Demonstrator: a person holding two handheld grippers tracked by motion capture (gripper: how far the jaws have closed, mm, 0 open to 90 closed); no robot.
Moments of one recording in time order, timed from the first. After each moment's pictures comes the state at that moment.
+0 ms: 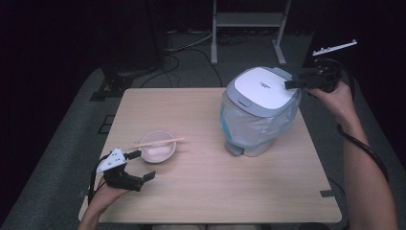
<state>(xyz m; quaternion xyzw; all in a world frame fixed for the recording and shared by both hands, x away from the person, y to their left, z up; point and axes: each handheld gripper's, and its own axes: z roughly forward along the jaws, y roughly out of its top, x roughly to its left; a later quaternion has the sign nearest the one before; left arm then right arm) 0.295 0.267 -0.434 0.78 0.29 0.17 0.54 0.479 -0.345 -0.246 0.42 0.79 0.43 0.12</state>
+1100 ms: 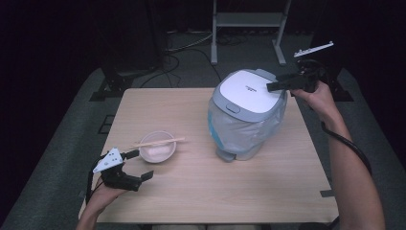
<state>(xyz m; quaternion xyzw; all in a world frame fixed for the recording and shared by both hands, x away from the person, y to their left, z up) 0.292 0.272 -0.430 0.77 0.29 0.17 0.54 0.493 -0.302 -0.256 0.35 0.81 0.47 0.04</state>
